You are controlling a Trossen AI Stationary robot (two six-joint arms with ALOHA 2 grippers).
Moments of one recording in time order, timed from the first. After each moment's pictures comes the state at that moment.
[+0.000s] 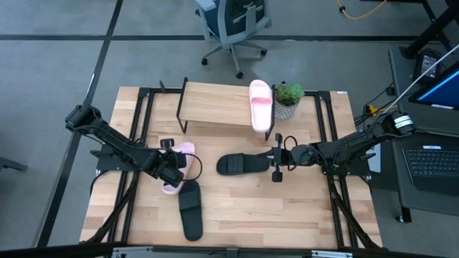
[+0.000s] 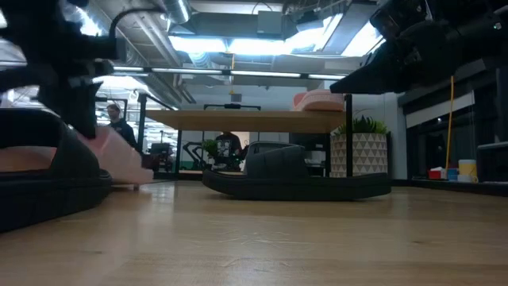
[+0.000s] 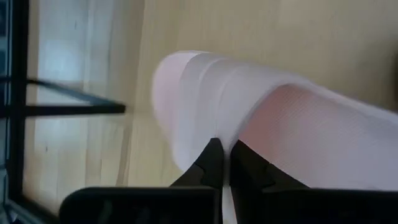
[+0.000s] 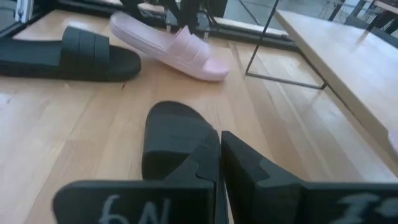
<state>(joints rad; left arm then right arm) -0.46 1.31 0.76 -0.94 -0.54 -0.55 0.24 1.23 0.40 0.51 0.36 -0.09</state>
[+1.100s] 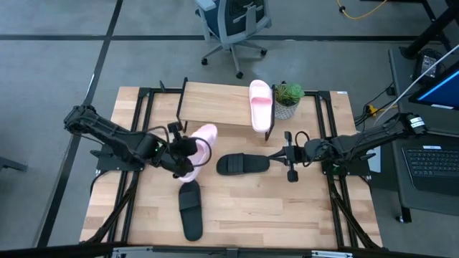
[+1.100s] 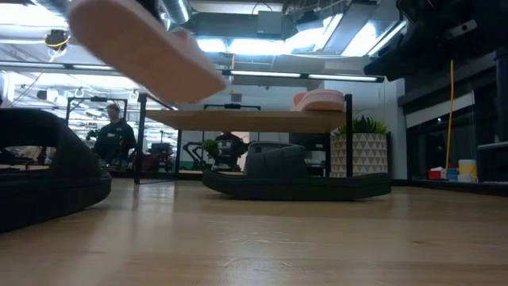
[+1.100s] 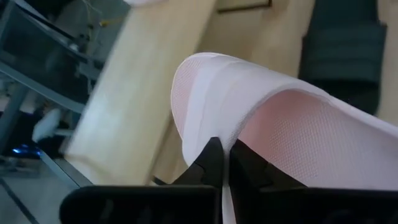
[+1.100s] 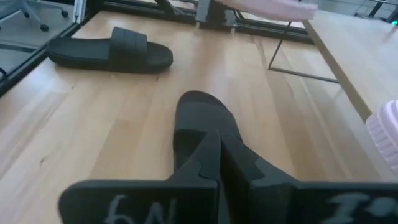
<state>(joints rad) -0.36 1.30 1.15 -0.98 -0.82 -0.33 0.24 0.90 0.40 0.12 0.23 -0.05</state>
